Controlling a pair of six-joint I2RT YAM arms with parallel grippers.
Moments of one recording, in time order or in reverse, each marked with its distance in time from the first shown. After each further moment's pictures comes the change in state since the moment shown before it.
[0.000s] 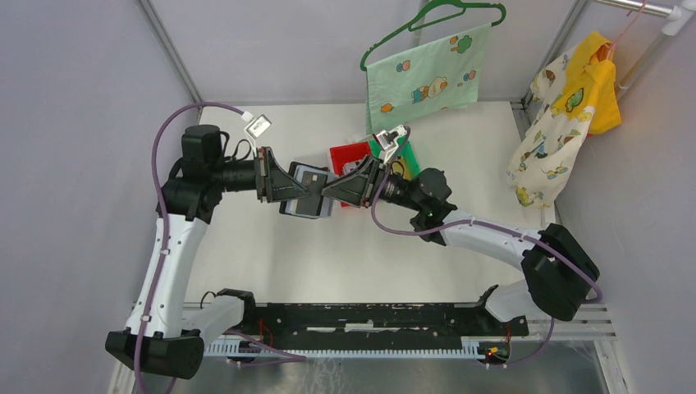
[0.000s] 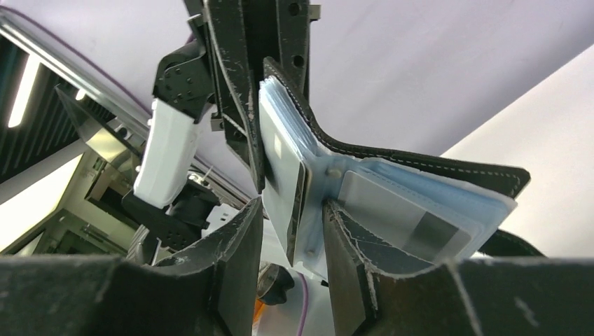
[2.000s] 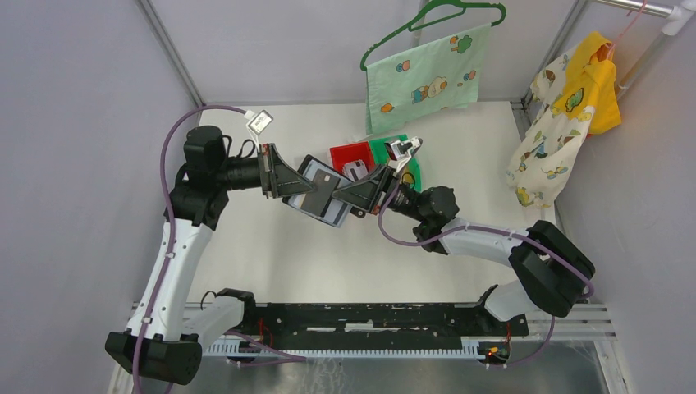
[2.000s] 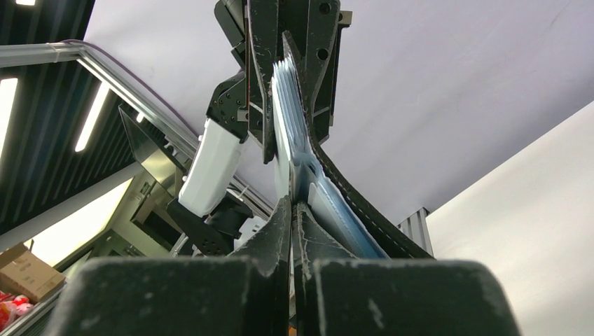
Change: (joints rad) left arm -0.023 -0.037 -0.089 0.277 -0.028 -0.297; right arm -0.015 0.037 -0.135 0.306 0.044 0.142
